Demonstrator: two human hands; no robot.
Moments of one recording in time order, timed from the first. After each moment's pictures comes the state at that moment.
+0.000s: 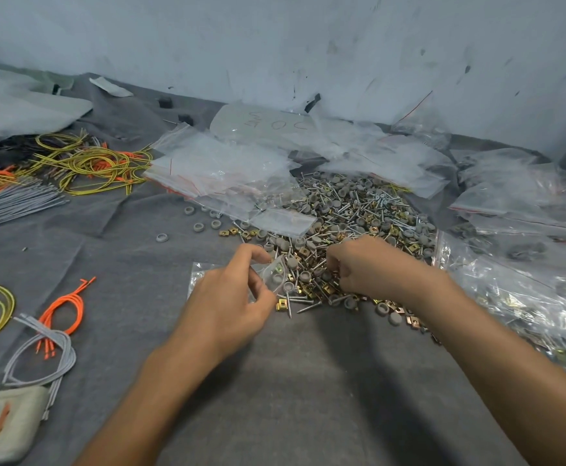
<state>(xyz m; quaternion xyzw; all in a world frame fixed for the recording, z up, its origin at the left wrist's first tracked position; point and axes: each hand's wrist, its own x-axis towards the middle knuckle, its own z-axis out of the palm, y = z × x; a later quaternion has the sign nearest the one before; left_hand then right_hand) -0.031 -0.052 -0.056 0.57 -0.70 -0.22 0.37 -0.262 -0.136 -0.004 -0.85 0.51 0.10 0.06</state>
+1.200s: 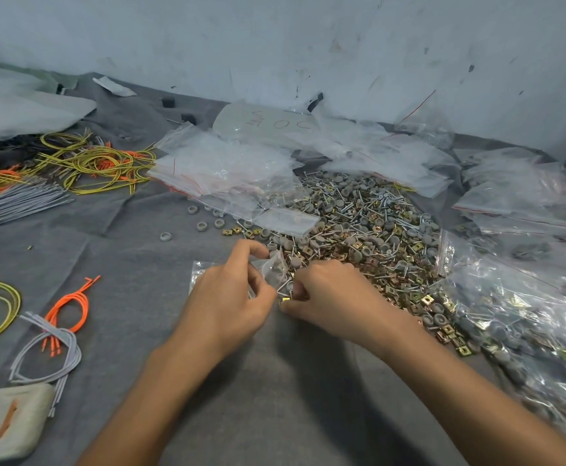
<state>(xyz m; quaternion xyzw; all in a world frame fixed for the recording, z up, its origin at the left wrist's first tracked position) -0.030 -0.056 -0.059 0.58 -0.69 -0.19 0.39 -0.208 -0.089 -0.027 -0.86 0.51 -0.02 0.07</state>
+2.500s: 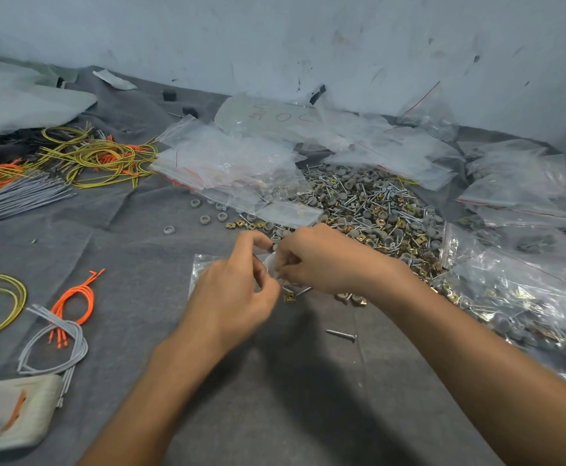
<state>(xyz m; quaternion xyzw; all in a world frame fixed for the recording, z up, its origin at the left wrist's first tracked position) -0.029 -0.053 -0.055 0.58 -0.69 -0.19 0.39 -0.183 -0.108 0.020 -0.87 0.47 0.02 0.16</state>
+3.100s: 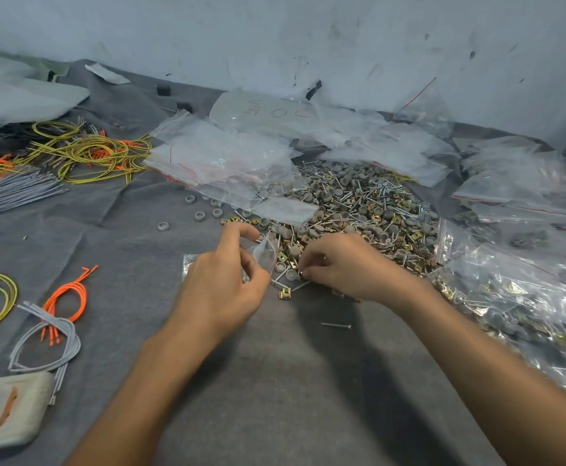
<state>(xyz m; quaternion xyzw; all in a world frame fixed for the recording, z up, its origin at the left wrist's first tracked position) -0.025 -0.054 -0.052 0.60 -0.67 -0.18 0.39 -0.233 -0.116 -0.015 -0.83 0.51 -0.04 0.21</state>
